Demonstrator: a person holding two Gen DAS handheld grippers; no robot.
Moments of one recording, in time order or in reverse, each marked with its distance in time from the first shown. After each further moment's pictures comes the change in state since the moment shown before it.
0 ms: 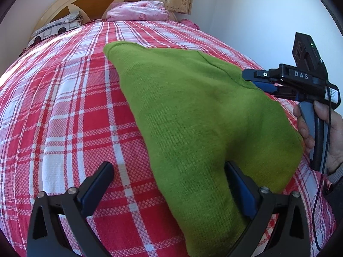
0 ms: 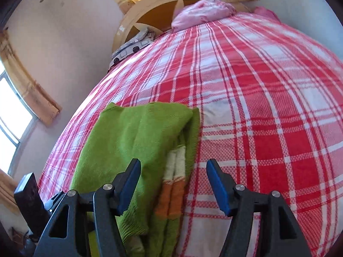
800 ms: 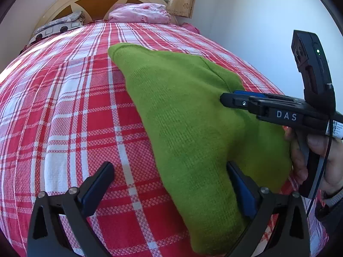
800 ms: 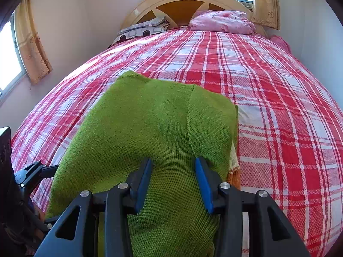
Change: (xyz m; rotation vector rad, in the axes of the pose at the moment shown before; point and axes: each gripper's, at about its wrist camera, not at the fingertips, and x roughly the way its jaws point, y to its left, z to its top) left arm -0.004 0.005 0.000 -0.022 -0.024 -0.016; right arm 0.020 0.083 -0.029 -0.277 0.016 -0.175
